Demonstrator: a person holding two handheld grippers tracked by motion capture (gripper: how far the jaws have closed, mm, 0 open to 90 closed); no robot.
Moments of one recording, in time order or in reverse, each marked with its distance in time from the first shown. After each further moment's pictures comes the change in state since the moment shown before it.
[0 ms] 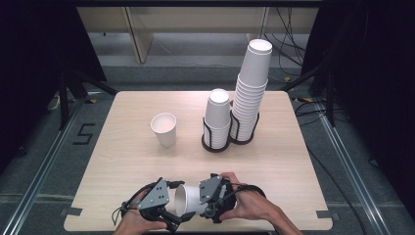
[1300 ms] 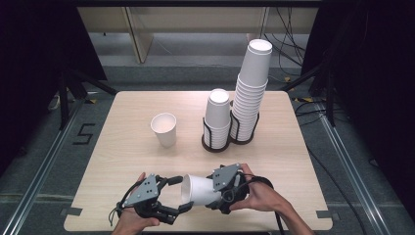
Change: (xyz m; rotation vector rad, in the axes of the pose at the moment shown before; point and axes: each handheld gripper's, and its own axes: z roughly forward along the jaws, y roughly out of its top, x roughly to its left) left arm 0.008 0.001 -0.013 -0.190 0.014 -0.113; right arm -0.022 -0.021 -0.025 -0.150 0.004 0.032
